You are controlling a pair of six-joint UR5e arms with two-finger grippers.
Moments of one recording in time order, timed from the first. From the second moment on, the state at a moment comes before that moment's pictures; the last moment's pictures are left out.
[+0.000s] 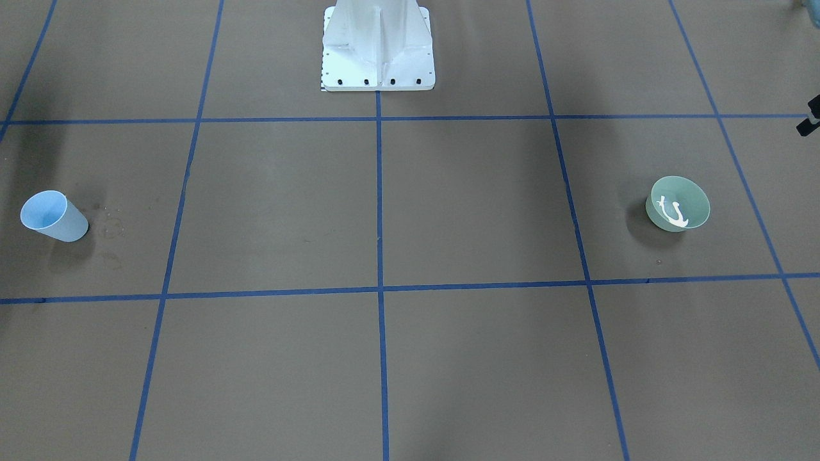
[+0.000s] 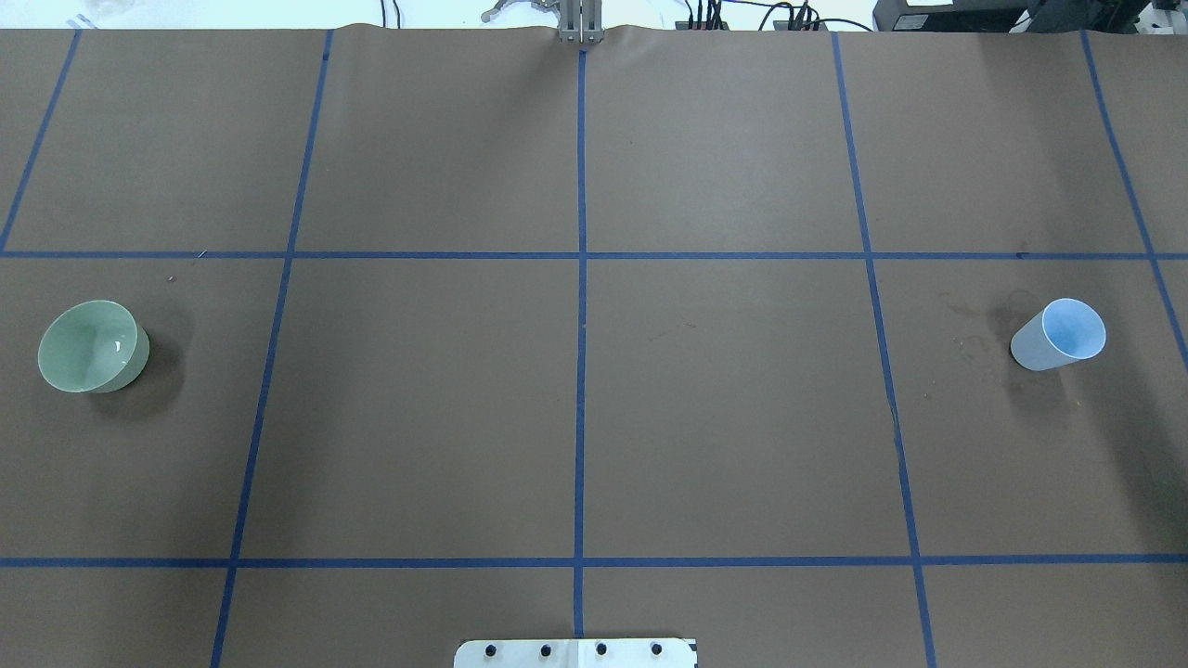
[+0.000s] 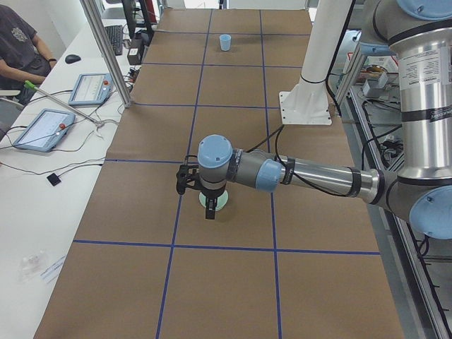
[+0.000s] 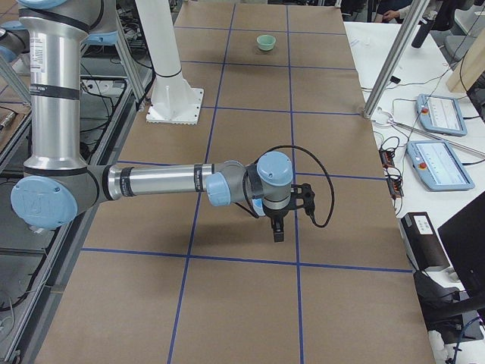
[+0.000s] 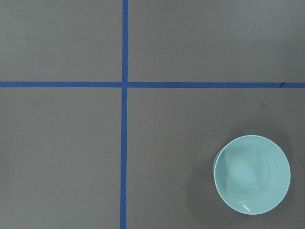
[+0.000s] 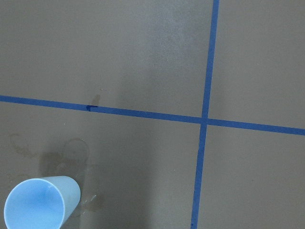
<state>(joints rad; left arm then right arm) -1.49 -1.39 -1.91 -1.68 -2.44 -0.22 1.49 -1.64 1.73 -1.41 2.36 0.14</state>
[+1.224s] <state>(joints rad) -1.49 -1.34 -1.86 -1.68 -2.43 -0.23 1.51 -1.60 1.74 -1.53 2.38 0.13</state>
